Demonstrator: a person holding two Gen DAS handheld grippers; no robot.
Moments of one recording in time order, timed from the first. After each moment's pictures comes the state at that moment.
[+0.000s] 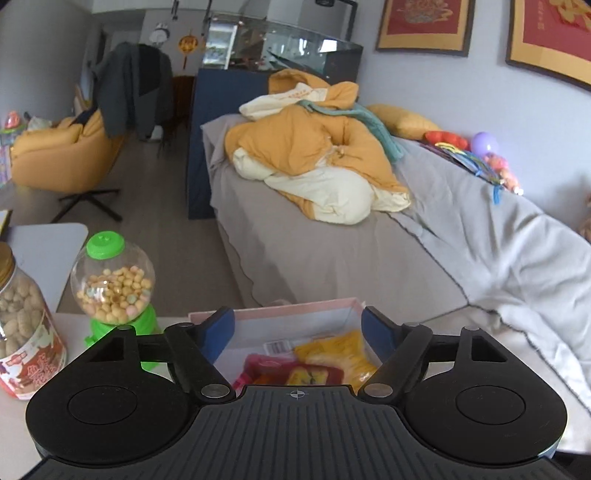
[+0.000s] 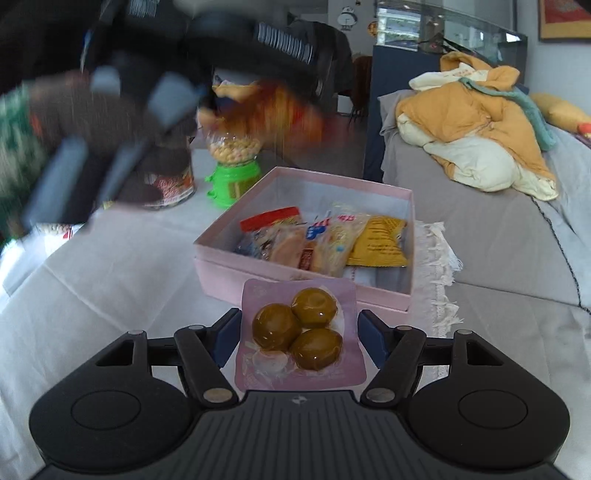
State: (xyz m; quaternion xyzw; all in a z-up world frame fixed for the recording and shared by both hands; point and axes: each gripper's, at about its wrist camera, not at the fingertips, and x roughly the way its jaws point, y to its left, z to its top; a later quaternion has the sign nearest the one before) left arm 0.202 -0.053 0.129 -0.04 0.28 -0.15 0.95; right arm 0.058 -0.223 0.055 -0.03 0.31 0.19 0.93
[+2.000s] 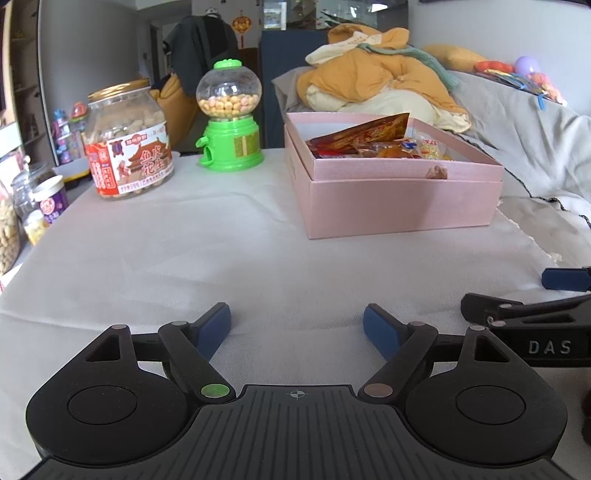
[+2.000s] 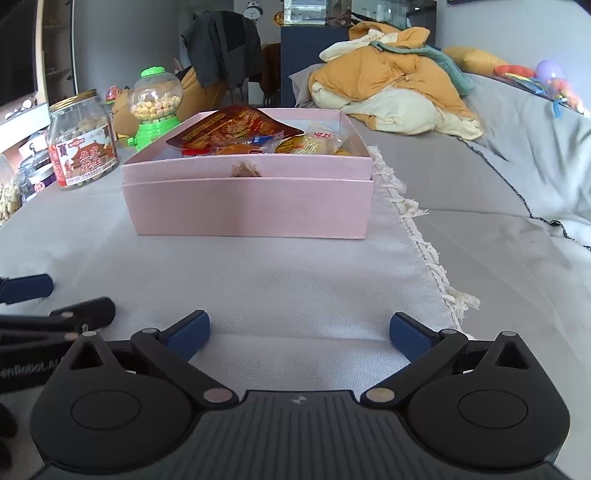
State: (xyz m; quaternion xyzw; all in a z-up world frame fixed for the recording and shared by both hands) left arm 0.020 -0.027 0.005 0.02 0.33 -0.03 0.95; right arm 0.019 -0.202 -0.033 0.01 0.32 0.05 0.95
